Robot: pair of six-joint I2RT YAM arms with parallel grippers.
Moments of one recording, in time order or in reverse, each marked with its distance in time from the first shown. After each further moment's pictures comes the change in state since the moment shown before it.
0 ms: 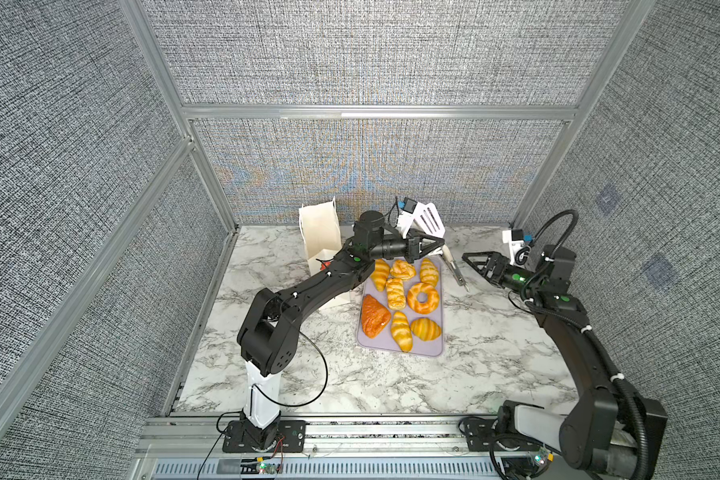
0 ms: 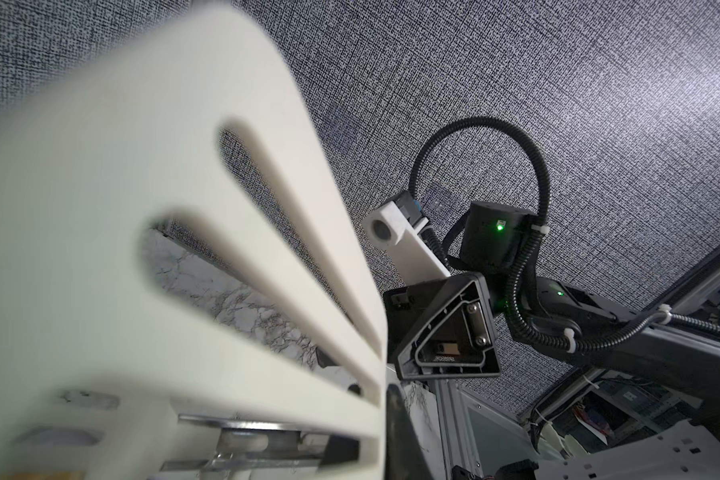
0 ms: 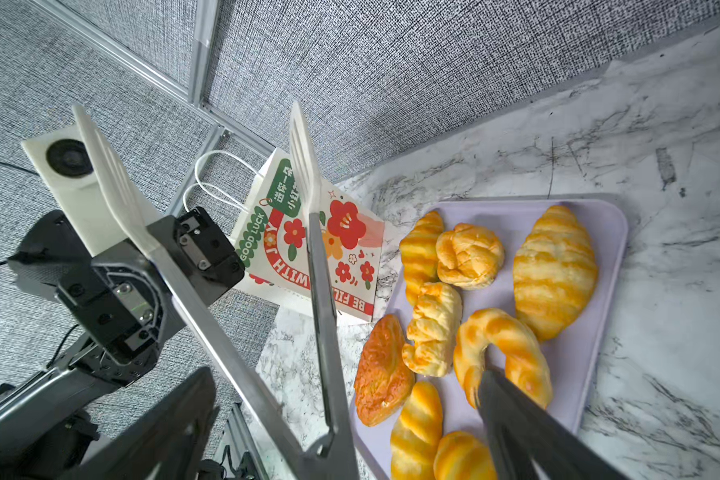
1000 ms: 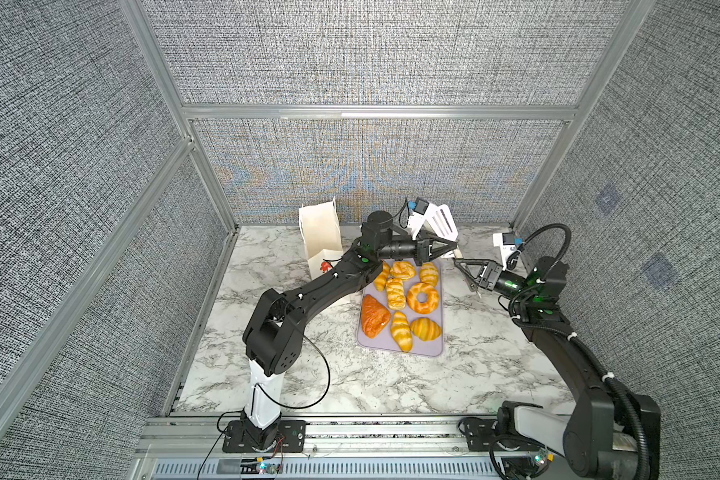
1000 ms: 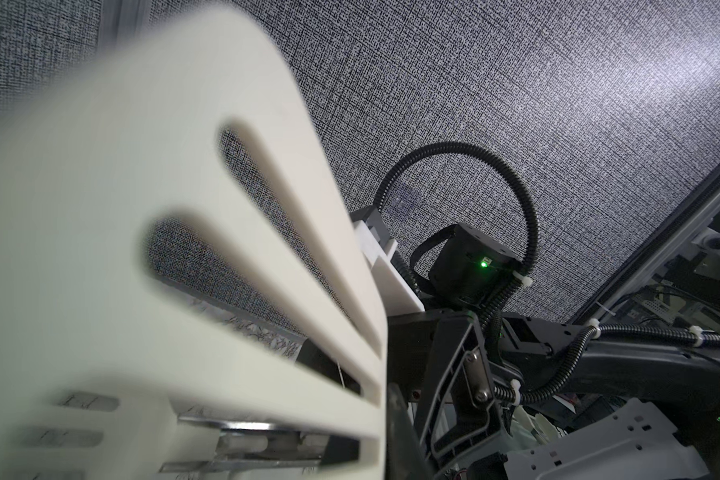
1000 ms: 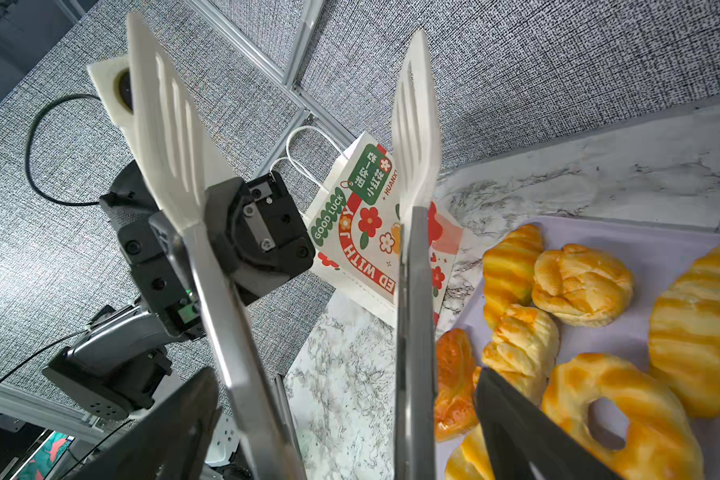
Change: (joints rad) left arm -0.051 0.027 0.054 0.027 0.047 -0.022; right arm 0.080 -0.005 -0.155 0.499 -0.121 0.240
